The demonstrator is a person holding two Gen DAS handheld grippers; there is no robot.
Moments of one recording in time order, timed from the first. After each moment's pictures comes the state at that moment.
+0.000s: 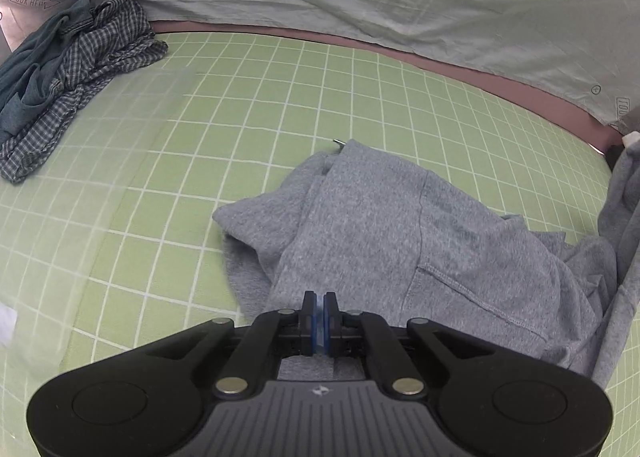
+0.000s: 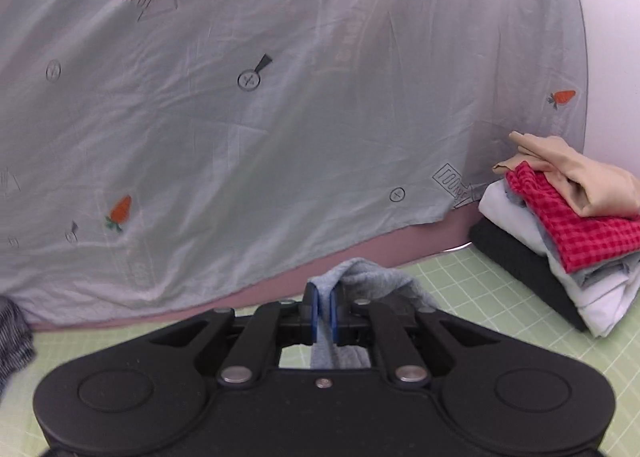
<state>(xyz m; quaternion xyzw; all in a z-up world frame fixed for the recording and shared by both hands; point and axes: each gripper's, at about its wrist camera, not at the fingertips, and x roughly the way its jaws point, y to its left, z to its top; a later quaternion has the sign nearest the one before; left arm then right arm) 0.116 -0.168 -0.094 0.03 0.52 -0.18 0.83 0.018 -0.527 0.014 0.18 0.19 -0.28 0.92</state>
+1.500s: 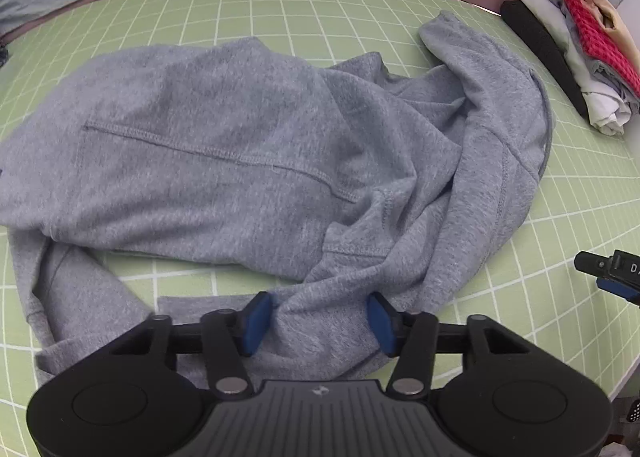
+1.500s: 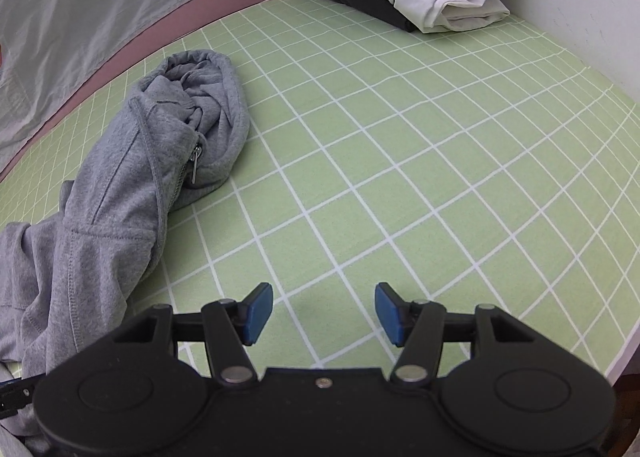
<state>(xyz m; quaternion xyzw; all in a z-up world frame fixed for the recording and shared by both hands) -0.005 -0.313 -0.138 0.12 0.55 -0.29 0.77 -0.187 -0.551 -0.144 0.27 0.43 -0.34 0.79</state>
